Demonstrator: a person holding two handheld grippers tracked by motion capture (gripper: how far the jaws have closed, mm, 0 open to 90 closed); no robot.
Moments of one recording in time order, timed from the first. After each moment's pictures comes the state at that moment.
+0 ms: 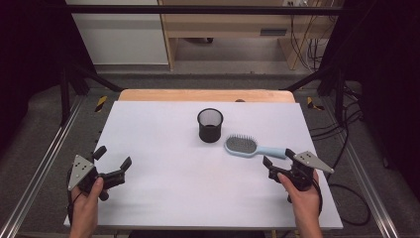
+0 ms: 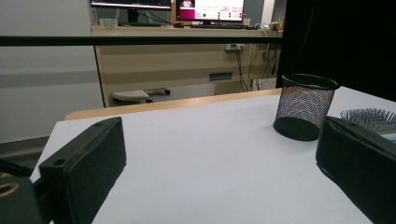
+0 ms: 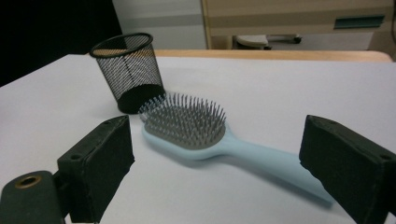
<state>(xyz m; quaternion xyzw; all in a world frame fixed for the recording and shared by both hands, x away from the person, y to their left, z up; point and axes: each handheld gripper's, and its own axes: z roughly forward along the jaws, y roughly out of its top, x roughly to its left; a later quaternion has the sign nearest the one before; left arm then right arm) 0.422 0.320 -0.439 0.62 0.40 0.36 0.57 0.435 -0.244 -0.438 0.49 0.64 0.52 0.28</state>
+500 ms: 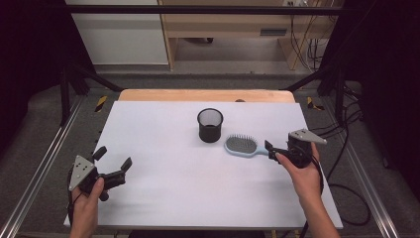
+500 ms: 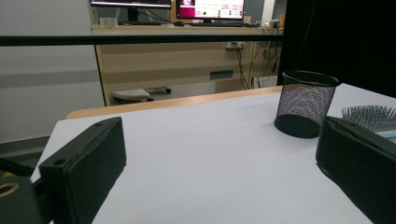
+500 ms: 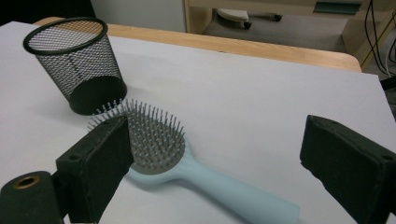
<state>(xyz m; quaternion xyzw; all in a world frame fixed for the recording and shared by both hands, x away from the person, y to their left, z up) 0.421 0.319 -0.439 0.62 0.40 0.36 0.57 0.488 -0.247 -0.410 0.51 0.69 0.44 0.29</state>
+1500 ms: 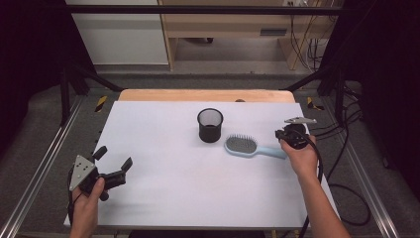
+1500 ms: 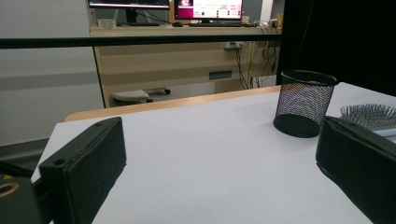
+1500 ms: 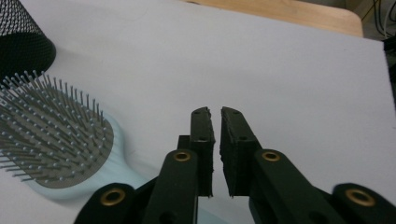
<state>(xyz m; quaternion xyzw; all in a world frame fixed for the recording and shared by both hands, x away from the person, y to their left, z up) 0.421 0.319 -0.439 0.63 0.40 0.36 0.57 0.553 -0.265 -0.433 0.53 0.73 0.34 0.26</state>
